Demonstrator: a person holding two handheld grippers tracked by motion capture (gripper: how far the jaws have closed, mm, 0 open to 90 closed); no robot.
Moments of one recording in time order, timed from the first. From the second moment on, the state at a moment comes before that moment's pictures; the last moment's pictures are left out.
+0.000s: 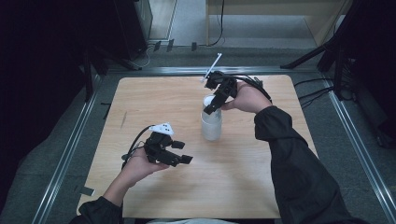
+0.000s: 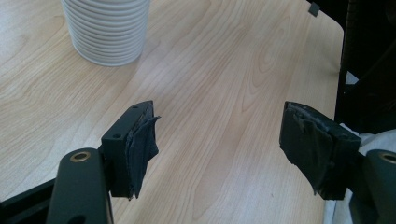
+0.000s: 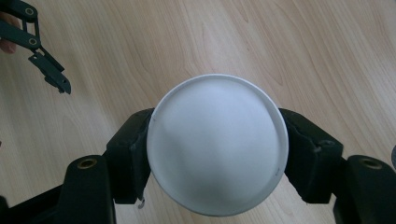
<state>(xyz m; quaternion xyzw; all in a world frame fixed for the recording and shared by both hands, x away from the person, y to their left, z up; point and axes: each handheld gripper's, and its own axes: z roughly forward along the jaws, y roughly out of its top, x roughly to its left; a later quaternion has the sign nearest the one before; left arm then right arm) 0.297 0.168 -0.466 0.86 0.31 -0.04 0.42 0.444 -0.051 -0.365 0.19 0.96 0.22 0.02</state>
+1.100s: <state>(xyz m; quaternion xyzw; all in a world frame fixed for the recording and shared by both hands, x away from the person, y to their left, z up) 0.311 0.163 -0.469 0.86 0.30 -0.05 0.41 0.429 -0.064 -0.292 0.20 0.95 0.25 0.04</state>
